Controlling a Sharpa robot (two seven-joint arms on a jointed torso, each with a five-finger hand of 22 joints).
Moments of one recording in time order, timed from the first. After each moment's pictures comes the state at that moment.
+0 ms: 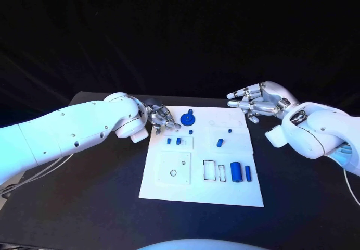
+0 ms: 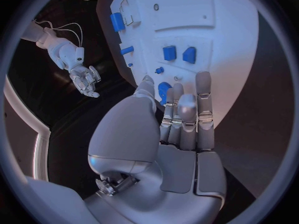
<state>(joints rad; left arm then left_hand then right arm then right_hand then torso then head) 1.29 -0.70 -0.01 1.36 -0.87 -0.05 -0.39 1.38 -0.06 -0.03 0.24 0.12 0.78 0.15 0.51 0.42 0.91 0.08 0.67 0.61 1.26 0.00 1.09 1.02 0.17 1.15 0.10 0.61 1.02 1.30 -0.95 -0.04 1.61 -0.63 -0.34 0.15 1.30 0.00 0.02 0.05 0.23 0.97 0.14 0.08 0.07 1.14 0.06 0.82 0.85 1.46 -0.02 1.43 1.31 0.13 1.21 0.09 1.19 0.83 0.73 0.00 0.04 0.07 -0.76</state>
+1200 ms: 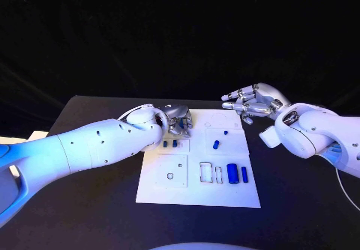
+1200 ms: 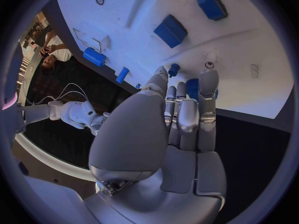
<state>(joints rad) 1.24 -0.52 -0.05 1.25 -1.48 -0.18 -0.13 1.56 -0.12 0.08 0.20 0.09 1.01 0.12 0.22 0.11 1.05 0.07 0.37 0.13 1.41 0.00 1.29 1.11 0.15 1.35 0.10 0.77 1.09 1.30 -0.94 -0.04 1.60 -0.63 -0.34 0.15 1.31 0.00 0.02 0.05 0.23 0.97 0.14 0.08 0.07 1.14 0.06 0.82 0.85 1.46 -0.02 1.42 1.31 0.13 1.21 0.09 1.19 0.82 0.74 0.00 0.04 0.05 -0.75</state>
